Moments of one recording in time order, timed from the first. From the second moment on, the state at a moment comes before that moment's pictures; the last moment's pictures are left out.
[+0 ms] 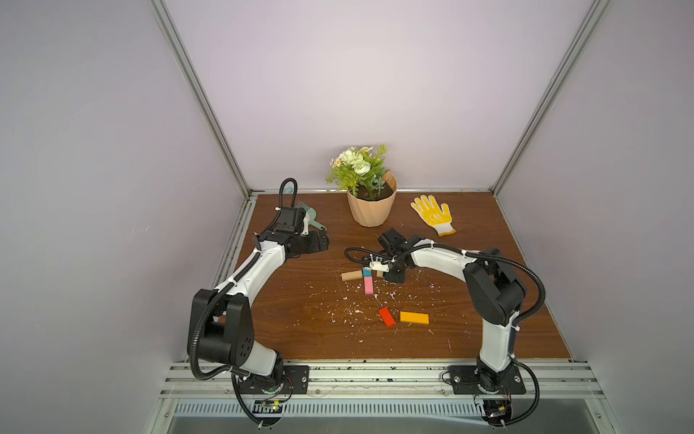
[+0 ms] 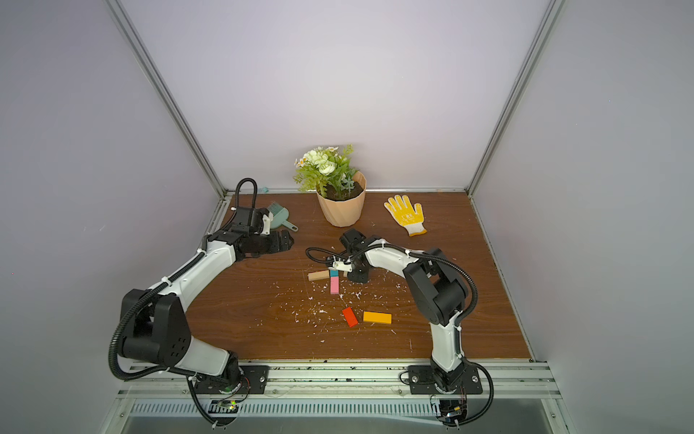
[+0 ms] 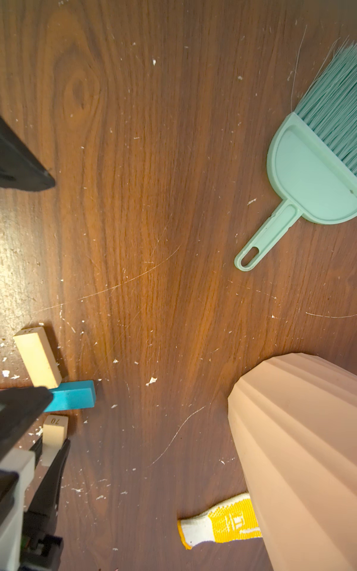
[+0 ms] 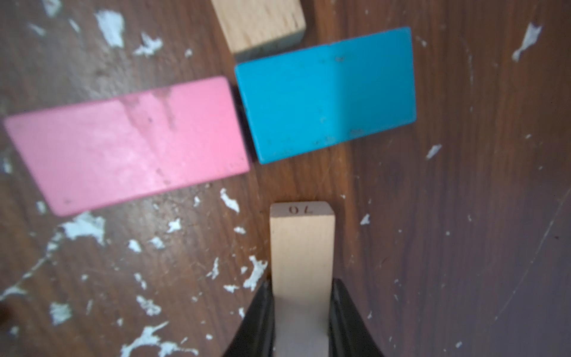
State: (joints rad) left arm -0.16 1.50 1.10 -0.51 0.19 -0.34; right arm 0.70 1.95 1.33 -0.65 -0.01 -0.76
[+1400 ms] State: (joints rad) left arm -0.15 1.50 1.10 -0.51 0.19 -0.35; right arm 0.73 2.00 1.40 -0.69 -0.01 -0.78
